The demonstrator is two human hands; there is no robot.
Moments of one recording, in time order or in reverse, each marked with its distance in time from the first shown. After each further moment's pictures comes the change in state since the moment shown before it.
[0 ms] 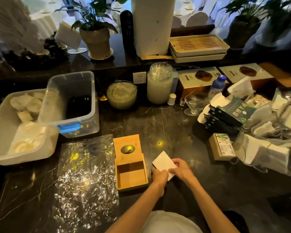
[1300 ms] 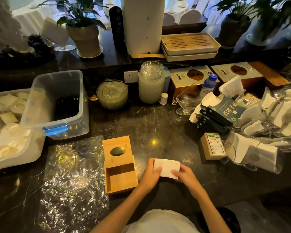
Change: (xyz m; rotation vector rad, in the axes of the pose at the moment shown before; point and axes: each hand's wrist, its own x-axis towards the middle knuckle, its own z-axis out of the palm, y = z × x) left_hand 0.027 -0.006 -0.015 0.381 -0.217 0.573; right_hand -0.014 0.051 -0.035 0.393 -0.083 -0.007
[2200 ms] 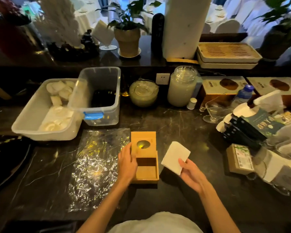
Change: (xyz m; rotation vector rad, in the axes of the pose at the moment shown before) left_hand -0.067 -0.001 -0.133 0.167 0.624 0.016; right_hand 0.000 -0.050 0.051 0.749 -0.441 0.175
